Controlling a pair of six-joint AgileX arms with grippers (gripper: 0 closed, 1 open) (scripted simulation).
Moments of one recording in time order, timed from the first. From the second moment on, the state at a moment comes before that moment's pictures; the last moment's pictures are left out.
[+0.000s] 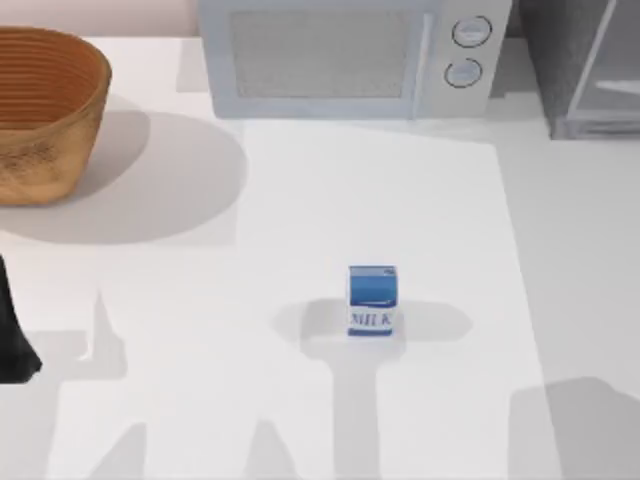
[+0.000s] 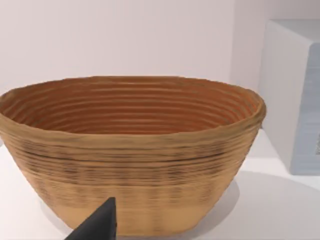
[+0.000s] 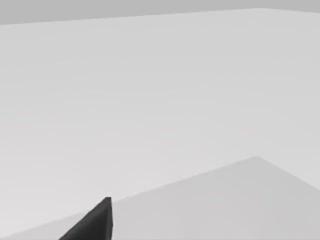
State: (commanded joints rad) left arm 0.00 0.00 0.00 0.00 0.00 0.00; right arm -1.74 0.87 0.27 0.62 0.37 0.01
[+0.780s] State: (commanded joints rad) left arm 0.00 0.00 0.00 0.00 0.00 0.00; right arm -3.72 1.82 0.55 1.27 0.82 0.02
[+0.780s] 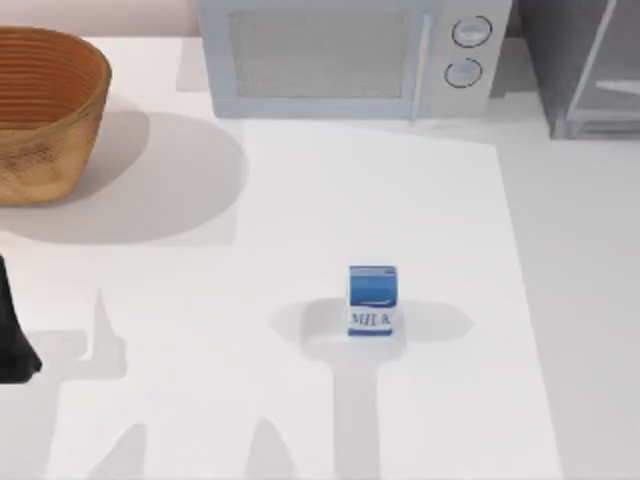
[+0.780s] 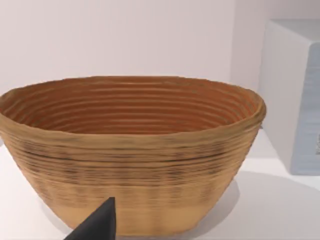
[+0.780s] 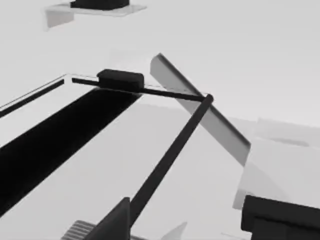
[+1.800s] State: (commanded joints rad) left arm 0.00 0.00 0.00 0.00 0.00 0.00; right arm -5.15 2.51 0.75 1.74 1.17 0.02
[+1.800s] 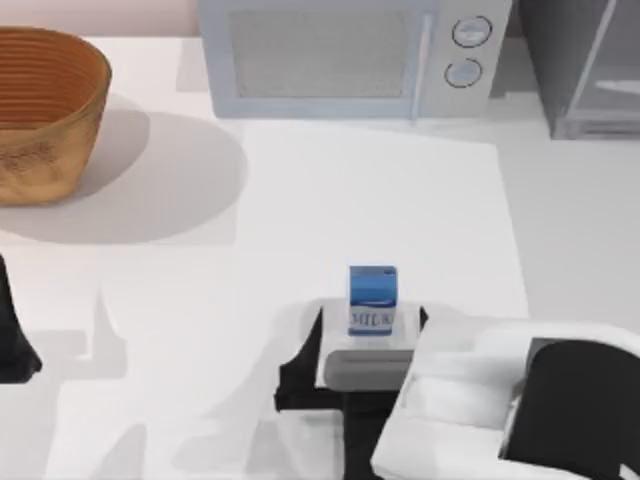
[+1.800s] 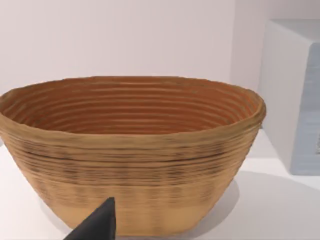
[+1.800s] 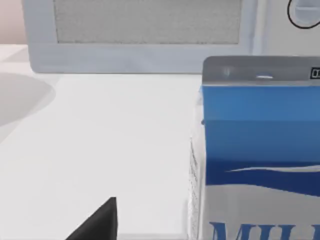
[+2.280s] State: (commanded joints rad) left arm 0.00 0.00 0.00 0.00 0.00 0.00; right arm -5.16 2.51 0.75 1.73 1.16 0.02
